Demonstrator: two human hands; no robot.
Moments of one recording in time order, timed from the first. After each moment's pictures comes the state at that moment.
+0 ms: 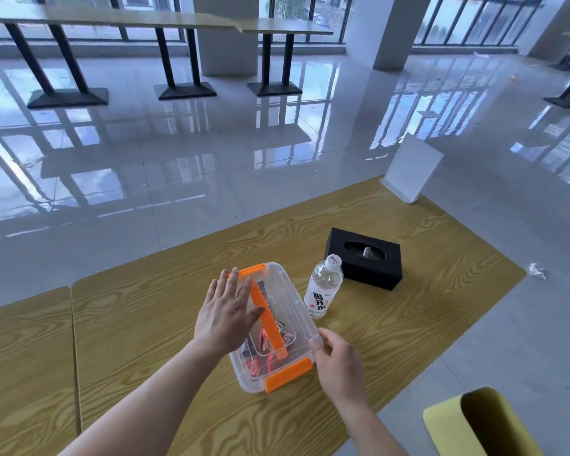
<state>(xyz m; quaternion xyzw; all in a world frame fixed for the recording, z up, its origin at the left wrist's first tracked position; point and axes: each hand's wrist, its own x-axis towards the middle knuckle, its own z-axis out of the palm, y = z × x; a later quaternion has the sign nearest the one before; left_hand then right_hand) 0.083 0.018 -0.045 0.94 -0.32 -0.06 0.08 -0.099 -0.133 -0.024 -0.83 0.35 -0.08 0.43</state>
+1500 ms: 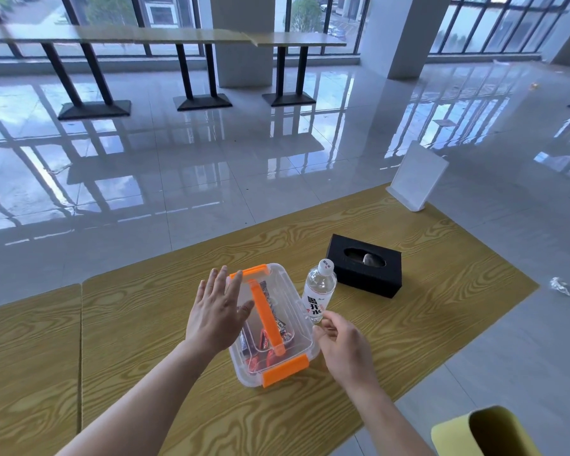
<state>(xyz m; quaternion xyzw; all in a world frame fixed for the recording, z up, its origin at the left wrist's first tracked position) 0.068 0.017 -0.022 0.96 -0.25 -0.04 0.14 -0.096 -0.176 -0.006 -0.88 0.27 -0.10 0.37</state>
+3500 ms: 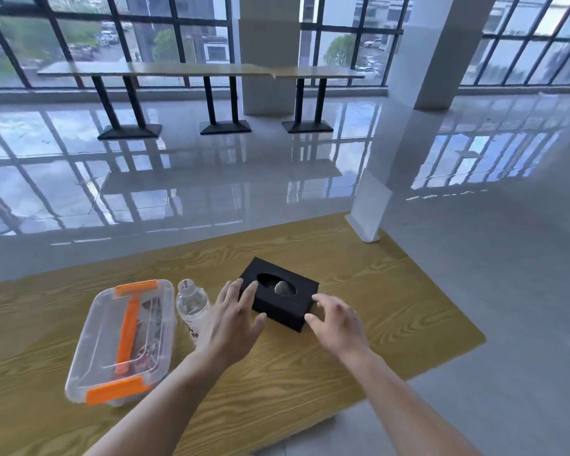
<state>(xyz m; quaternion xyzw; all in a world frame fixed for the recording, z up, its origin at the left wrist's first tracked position) -0.051 -0.267 0.020 0.96 -0.21 0.00 0.20 -0.115 -0.479 0.026 -0.95 0.16 -0.02 0.27</state>
